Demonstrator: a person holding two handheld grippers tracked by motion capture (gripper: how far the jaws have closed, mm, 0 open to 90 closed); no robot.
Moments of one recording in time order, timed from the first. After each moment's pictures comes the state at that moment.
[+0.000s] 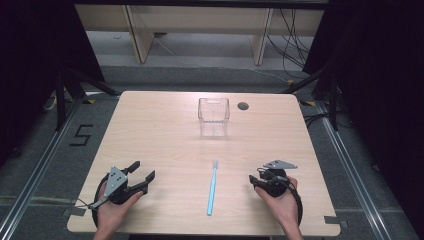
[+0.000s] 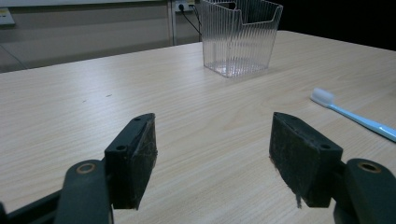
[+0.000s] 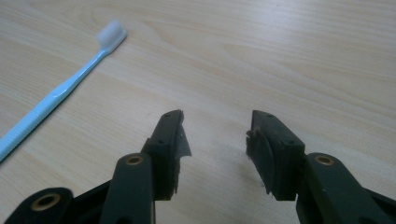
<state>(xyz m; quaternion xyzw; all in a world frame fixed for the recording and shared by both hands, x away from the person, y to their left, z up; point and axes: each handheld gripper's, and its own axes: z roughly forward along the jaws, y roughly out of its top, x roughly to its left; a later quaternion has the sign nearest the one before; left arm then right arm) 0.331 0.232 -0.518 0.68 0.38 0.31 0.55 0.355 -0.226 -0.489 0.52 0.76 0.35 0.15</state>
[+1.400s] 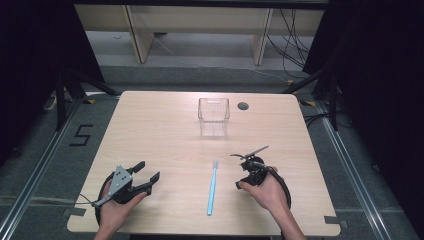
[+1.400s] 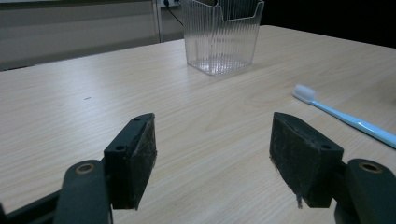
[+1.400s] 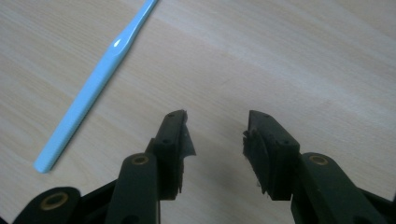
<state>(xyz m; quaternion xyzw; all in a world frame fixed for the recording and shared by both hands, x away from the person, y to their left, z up) 0.332 0.221 -0.514 0.70 0.36 0.29 0.55 0.380 -0.169 -0.461 0.54 0.82 0.17 0.02</state>
